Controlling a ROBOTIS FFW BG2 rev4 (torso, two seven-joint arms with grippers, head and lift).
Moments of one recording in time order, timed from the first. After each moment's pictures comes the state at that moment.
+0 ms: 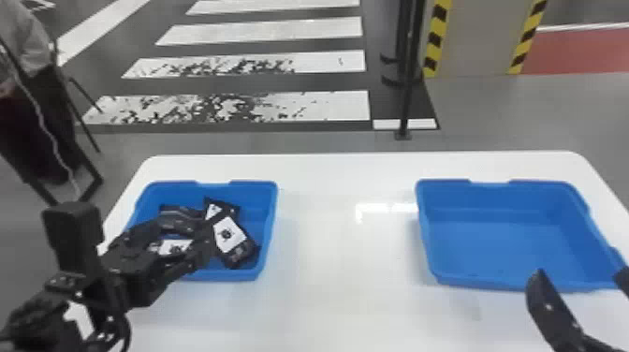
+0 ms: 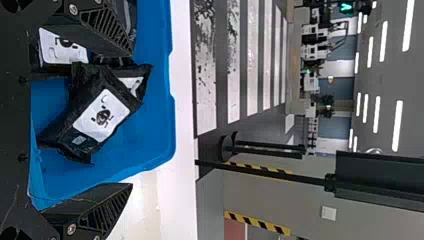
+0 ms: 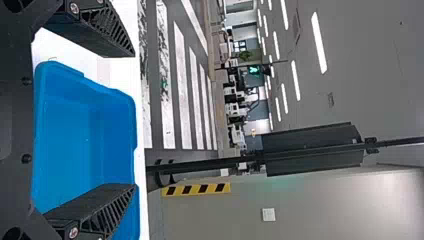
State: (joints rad) left arm 0.48 0.15 0.32 -2.36 0.20 0.73 -0.29; right arm 0.87 0.00 -0.13 -2.35 -0.21 -0.02 0.28
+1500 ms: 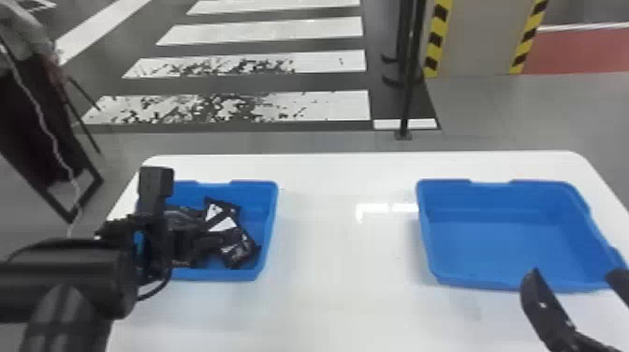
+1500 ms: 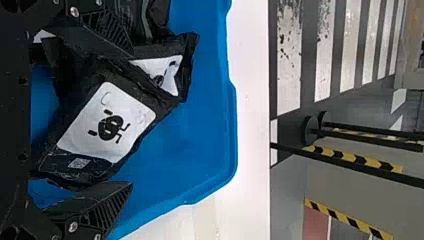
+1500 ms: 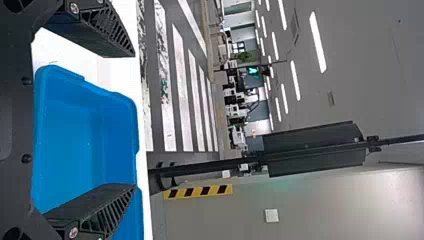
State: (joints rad) left arm -0.02 0.22 0.18 -1.85 -0.02 1.04 -0.53; right arm 0.86 0.00 -0.12 -2.33 -0.22 -0.02 0.28
